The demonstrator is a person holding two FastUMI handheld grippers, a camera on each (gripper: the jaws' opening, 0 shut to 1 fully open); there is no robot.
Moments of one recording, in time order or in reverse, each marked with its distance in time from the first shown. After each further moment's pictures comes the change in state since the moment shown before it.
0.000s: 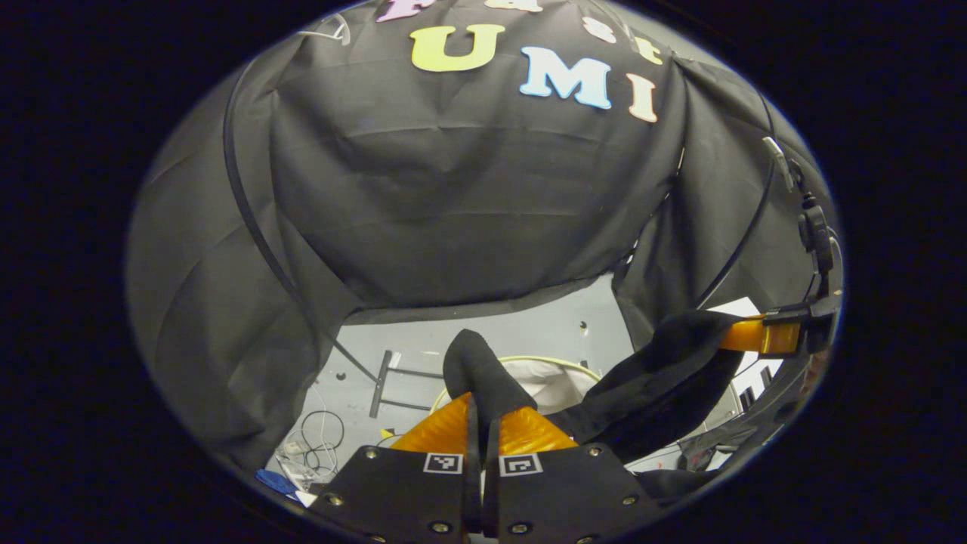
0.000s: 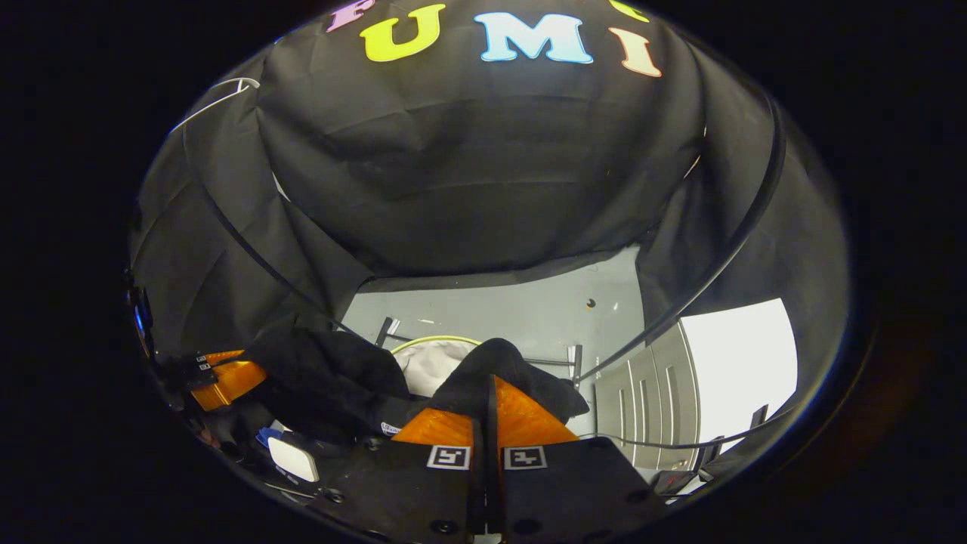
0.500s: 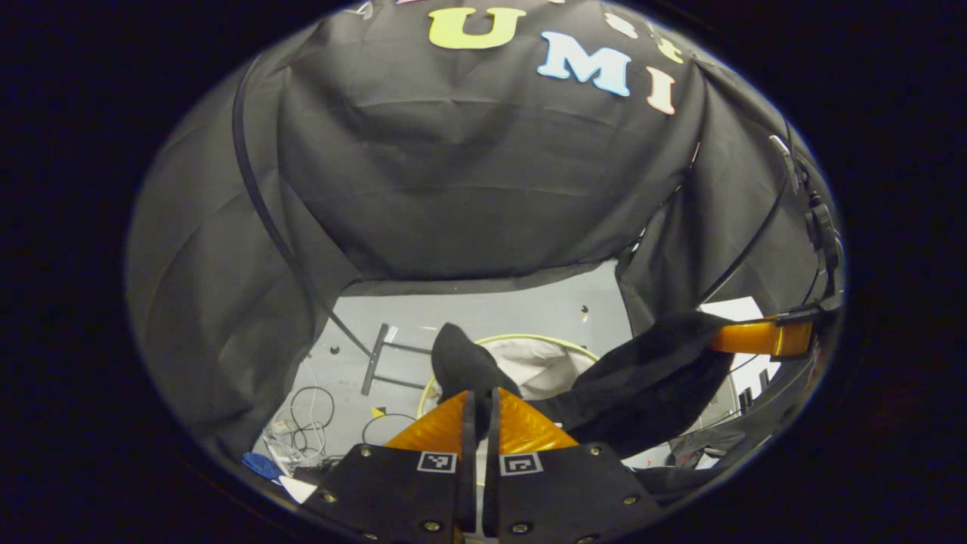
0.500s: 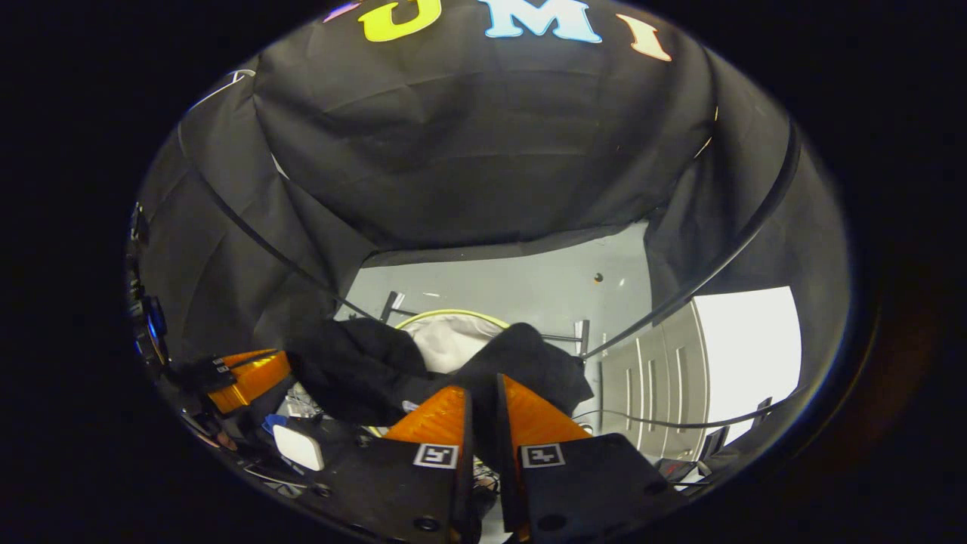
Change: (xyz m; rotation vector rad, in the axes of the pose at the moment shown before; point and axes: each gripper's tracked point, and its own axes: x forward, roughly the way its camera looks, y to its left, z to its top) left arm 0.025 0.001 -0.025 -0.074 0.080 -0.012; right arm 0.006 0.016 -0.018 0.020 0.088 0.062
